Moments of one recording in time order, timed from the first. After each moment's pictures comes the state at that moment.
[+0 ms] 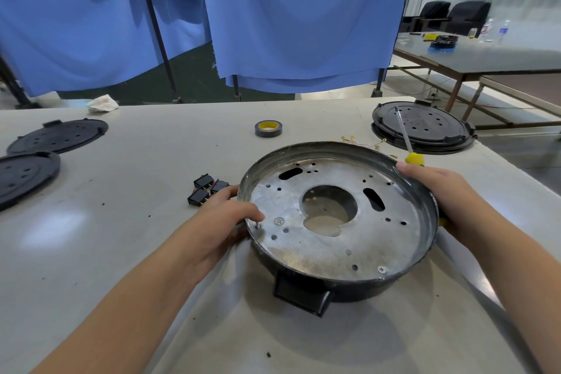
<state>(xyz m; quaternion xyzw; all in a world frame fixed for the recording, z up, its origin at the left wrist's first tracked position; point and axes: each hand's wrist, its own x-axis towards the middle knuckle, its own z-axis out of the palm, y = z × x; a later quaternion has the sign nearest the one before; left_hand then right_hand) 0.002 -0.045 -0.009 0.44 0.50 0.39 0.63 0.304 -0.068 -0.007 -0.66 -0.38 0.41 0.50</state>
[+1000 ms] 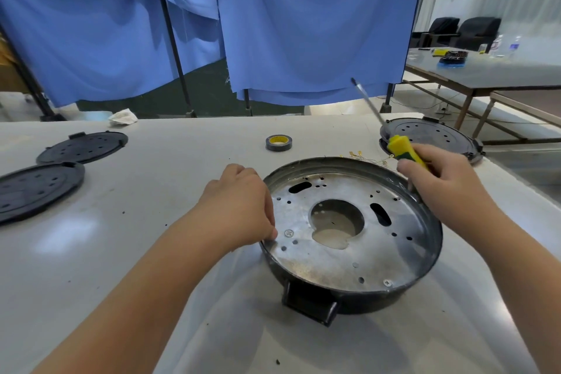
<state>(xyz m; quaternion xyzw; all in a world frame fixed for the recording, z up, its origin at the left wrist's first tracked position) 0.013 -0.050 0.048 0.81 0.58 0.06 0.06 0.277 -0.079 0.032 -0.60 -0.63 0.14 0.47</state>
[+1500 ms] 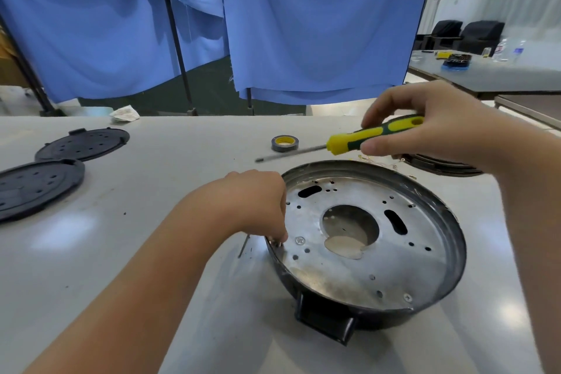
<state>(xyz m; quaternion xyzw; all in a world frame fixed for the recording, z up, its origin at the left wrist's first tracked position) 0.017 -0.034 0.068 0.82 0.56 -0.05 0.10 0.243 -0.055 0.119 -0.54 -0.75 0.19 0.34</state>
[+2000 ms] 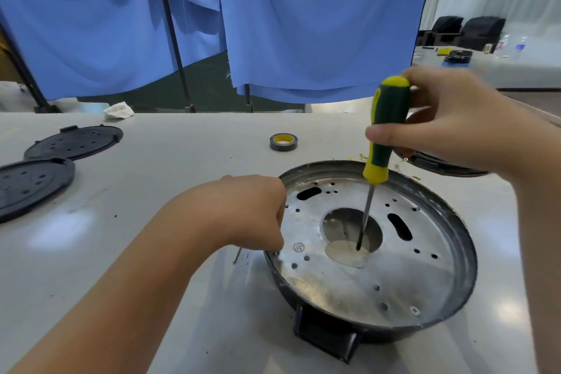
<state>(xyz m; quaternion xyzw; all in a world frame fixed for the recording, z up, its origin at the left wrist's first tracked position) 0.015 -0.039 0.069 0.84 0.53 -0.05 0.09 0.240 -0.056 0.118 -0.56 -0.72 0.15 0.37</state>
